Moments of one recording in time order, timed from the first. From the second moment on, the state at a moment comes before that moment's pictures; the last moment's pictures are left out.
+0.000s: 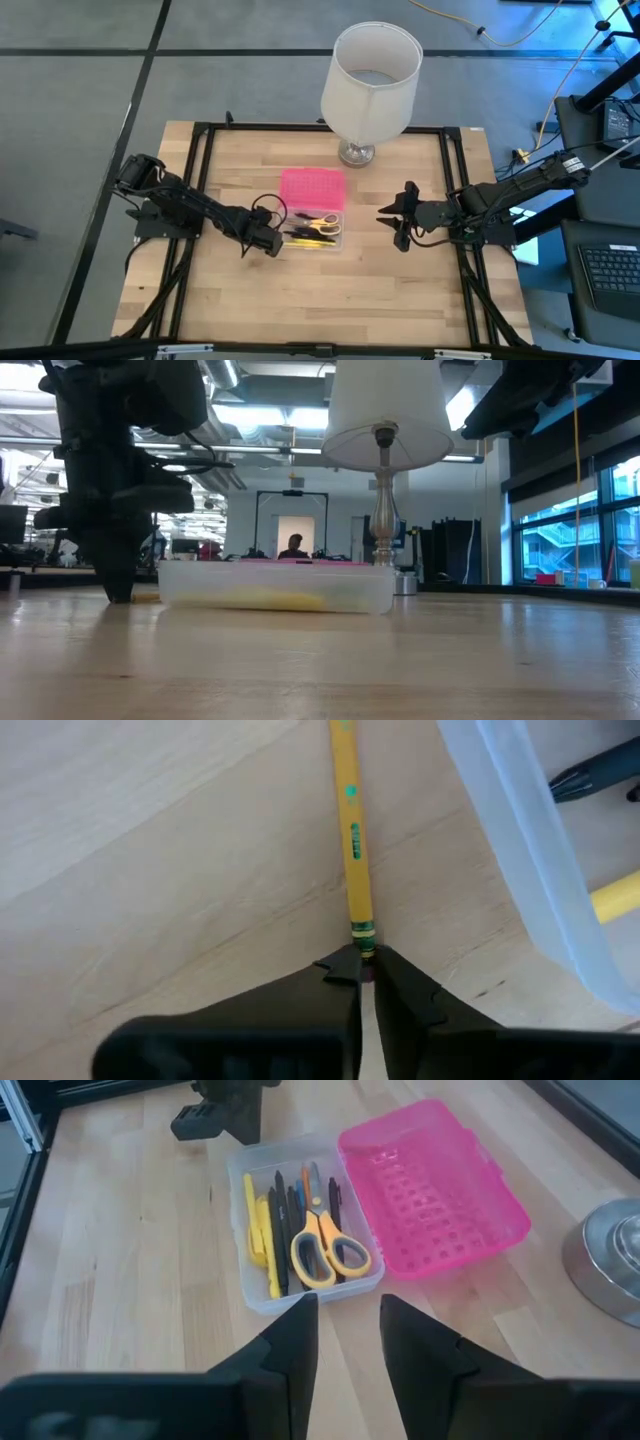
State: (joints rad) left arm -0.29 1.60 0.76 -0.64 -0.20 -1.37; right arm 0.34 1.01 0.77 -0.44 0.44 0.46
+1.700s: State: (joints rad) left arm -0.14 1.40 1.01 -0.71 -0.10 -0.42; right arm 0.34 1.01 0.77 -0.41 0.43 0.47
